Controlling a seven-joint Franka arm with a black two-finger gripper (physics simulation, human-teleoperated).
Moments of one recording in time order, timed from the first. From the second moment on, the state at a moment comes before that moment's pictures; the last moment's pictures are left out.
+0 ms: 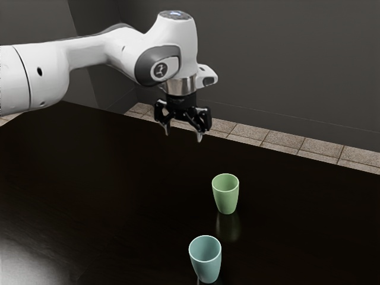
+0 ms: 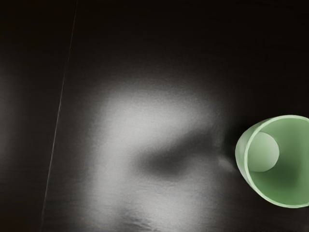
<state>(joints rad) -0.02 0.32 -0.30 -1.50 0.20 1.81 -0.50</state>
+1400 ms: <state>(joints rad) -0.02 0.39 -0.36 -1.64 0.26 2.09 -0.45</state>
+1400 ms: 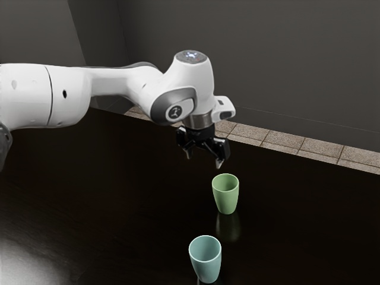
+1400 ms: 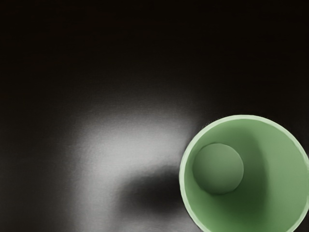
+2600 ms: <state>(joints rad) -0.02 0.53 -0.34 -1.61 0.29 2.17 -0.41</state>
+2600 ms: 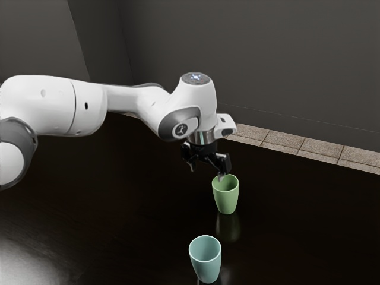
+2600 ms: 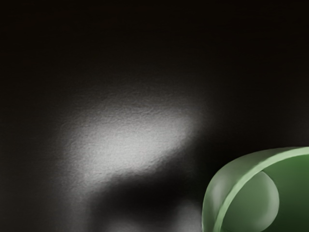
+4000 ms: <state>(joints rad) -0.02 0.61 -0.35 -1.56 0.31 2.21 -0.43</state>
